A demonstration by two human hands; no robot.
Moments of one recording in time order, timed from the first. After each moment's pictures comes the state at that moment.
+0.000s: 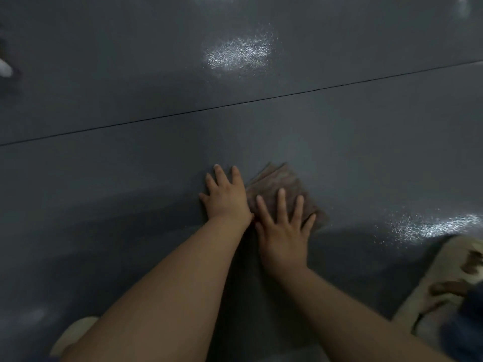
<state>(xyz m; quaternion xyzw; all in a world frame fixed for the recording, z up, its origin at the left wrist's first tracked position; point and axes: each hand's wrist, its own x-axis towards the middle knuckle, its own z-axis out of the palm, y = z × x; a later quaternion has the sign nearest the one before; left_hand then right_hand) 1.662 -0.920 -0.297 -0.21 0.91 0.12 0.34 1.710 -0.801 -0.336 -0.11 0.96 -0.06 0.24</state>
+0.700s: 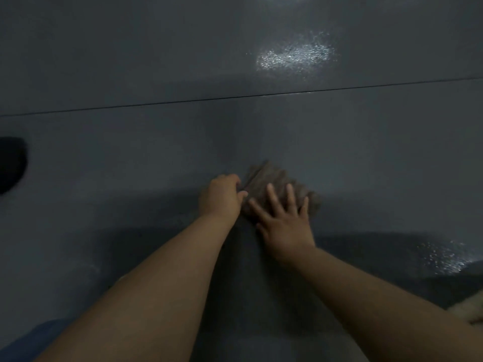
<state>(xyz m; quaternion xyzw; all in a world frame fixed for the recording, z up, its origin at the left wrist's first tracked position) 1.743 -1.000 -0.280 -0.31 0.90 0.22 0.19 1.733 -0.855 -0.328 -0.36 0.90 -0.05 0.26</state>
